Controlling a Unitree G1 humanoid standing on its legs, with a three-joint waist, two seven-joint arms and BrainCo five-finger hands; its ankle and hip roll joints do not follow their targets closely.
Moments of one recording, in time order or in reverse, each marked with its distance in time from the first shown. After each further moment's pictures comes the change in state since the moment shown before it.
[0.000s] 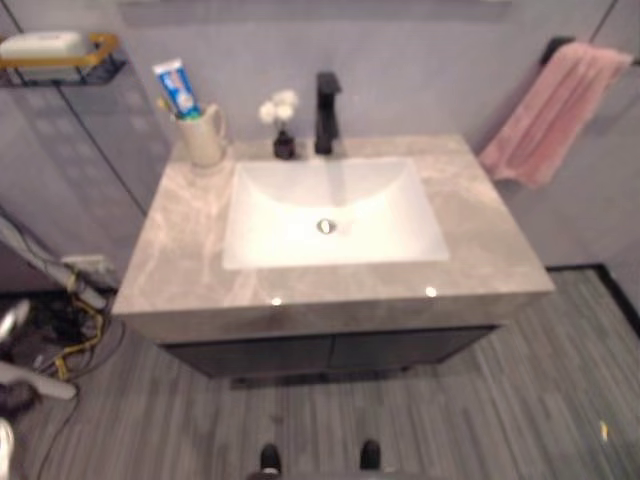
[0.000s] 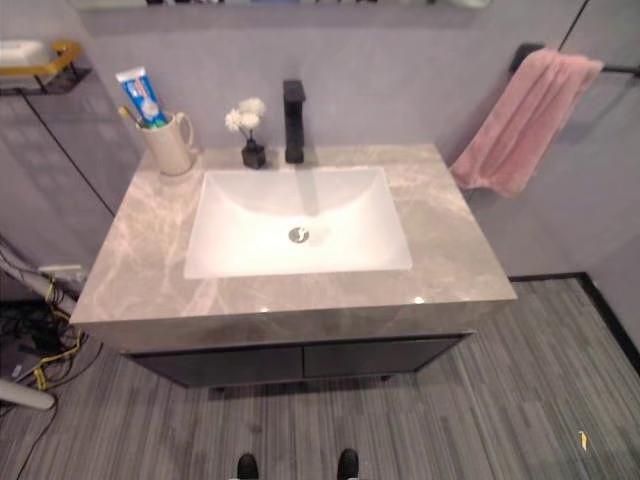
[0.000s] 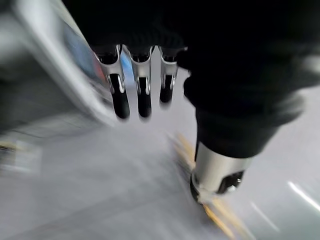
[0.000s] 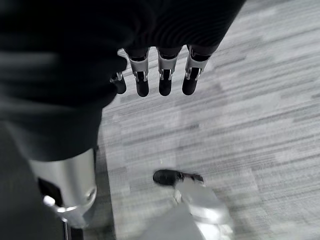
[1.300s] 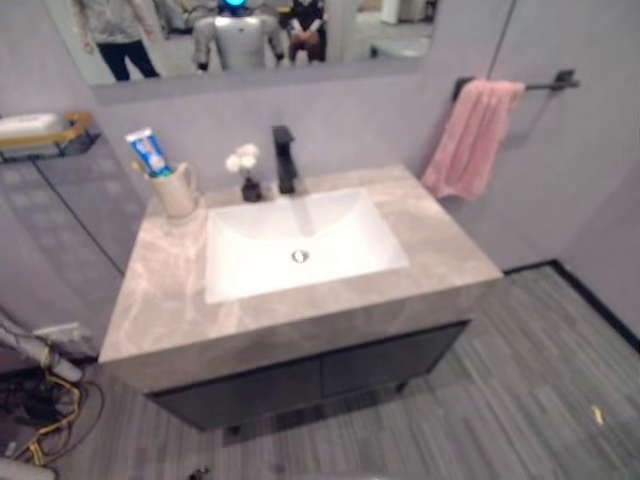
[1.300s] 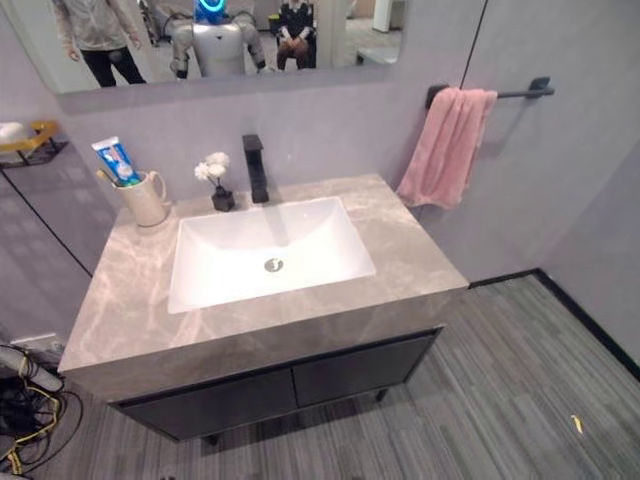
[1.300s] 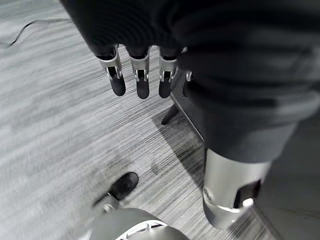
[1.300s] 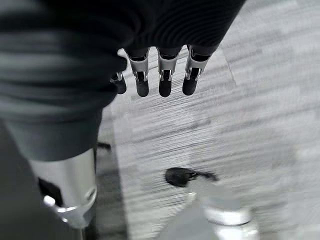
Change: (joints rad) left arm -0.343 -0.182 -0.956 0.901 0.502 0.187 -0.162; right arm -0.126 -0.042 0.054 0.026 -0.031 0.017 -0.104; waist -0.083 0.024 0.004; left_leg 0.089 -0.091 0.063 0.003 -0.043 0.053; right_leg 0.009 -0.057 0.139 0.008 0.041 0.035
